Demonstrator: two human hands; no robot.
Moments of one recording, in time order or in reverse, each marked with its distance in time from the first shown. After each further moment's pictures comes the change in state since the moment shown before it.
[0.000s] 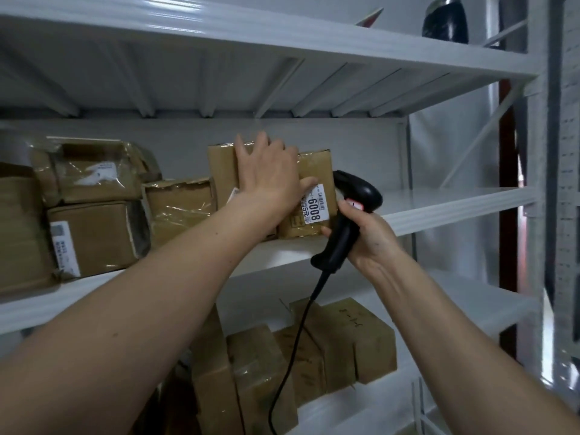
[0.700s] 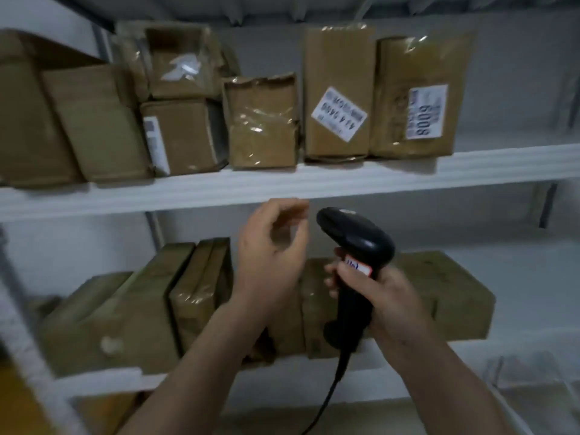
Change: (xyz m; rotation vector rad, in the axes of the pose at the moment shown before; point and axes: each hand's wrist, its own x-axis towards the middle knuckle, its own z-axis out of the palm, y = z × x) left_hand -0.214 -0.046 0.042 -0.893 0.178 -0.344; right_hand -0.090 0.132 -0.028 -0.263 -0.329 0.248
